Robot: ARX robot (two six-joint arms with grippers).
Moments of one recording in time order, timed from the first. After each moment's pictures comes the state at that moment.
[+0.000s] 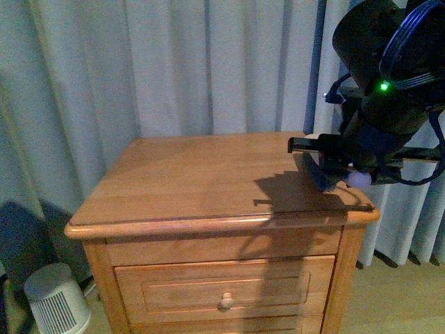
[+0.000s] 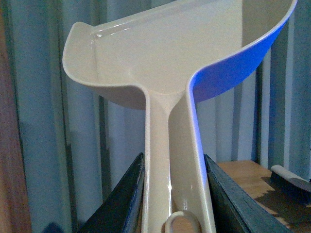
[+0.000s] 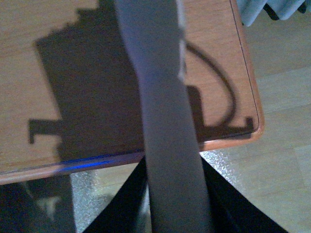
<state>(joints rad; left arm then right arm) 0.41 0.31 0.14 0.68 0.55 -0.17 0.38 1.99 1.52 -0.39 0.19 0.35</state>
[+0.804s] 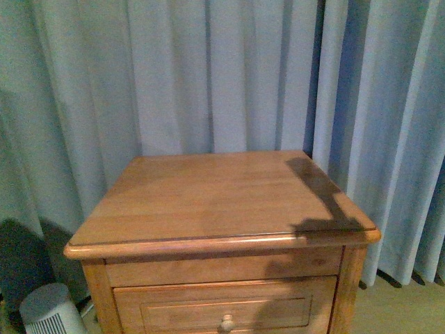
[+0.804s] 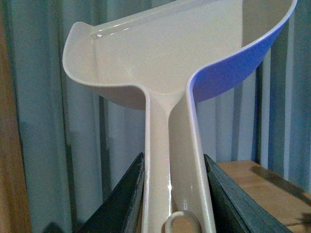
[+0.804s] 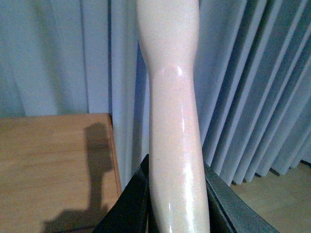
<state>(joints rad) 0.41 0.31 0.14 0.68 0.55 -0.17 0.42 1.03 0.68 0.40 0.56 -0.09</state>
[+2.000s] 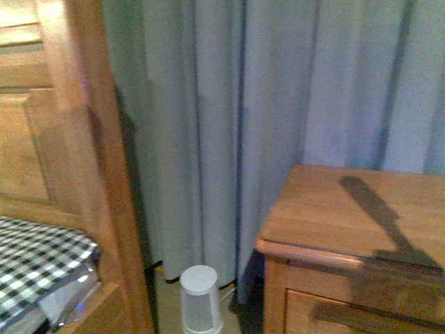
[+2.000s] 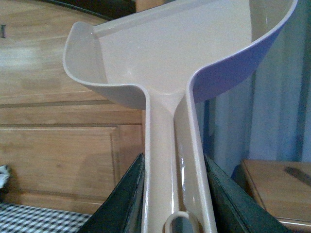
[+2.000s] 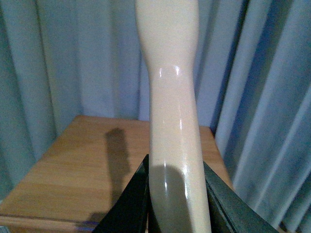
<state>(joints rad) 0.40 0.31 0.14 0.68 0.54 -0.17 0.45 0.75 0.50 0.37 0.65 -0.11</state>
